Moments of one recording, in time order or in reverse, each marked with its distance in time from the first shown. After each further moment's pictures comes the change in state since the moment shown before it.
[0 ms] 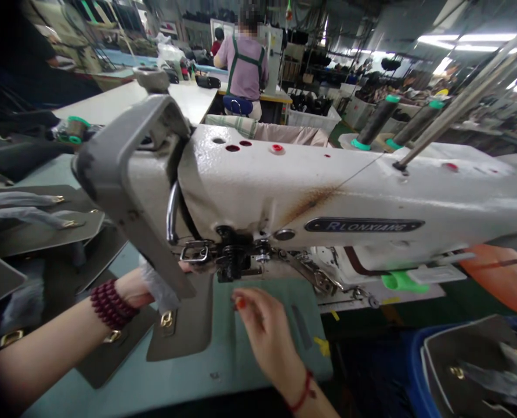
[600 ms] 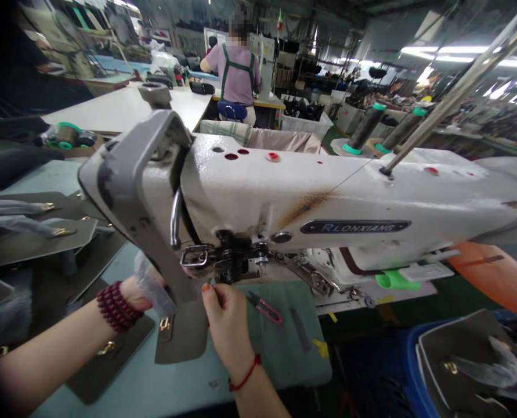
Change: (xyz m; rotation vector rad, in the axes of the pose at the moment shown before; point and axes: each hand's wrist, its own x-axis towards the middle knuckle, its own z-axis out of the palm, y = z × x) left_hand 0.009 0.000 0.007 0.010 0.017 -0.046; right_hand 0.029 -0.003 0.079 0.140 0.086 0.127
